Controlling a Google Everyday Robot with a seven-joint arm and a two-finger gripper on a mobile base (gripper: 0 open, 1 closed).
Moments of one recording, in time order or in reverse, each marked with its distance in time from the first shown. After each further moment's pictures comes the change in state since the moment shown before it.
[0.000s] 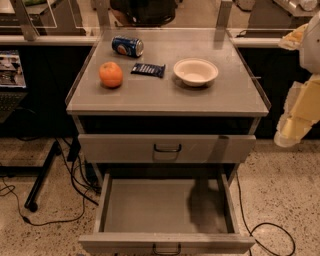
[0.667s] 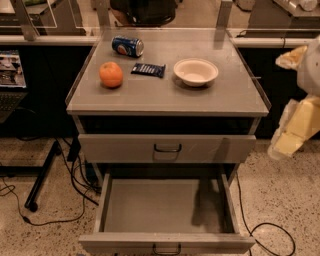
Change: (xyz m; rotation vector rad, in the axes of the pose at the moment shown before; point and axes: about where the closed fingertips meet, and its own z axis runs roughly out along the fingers) arm 0.012 0.010 0.026 -0.027 -0.082 0.052
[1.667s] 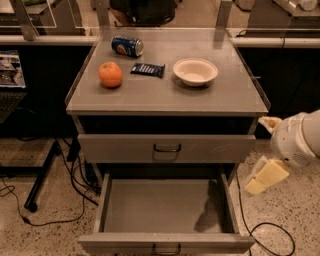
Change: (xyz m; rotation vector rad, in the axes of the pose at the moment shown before) arm 0.054 0.035 0.135 -0.040 -0.164 0.154
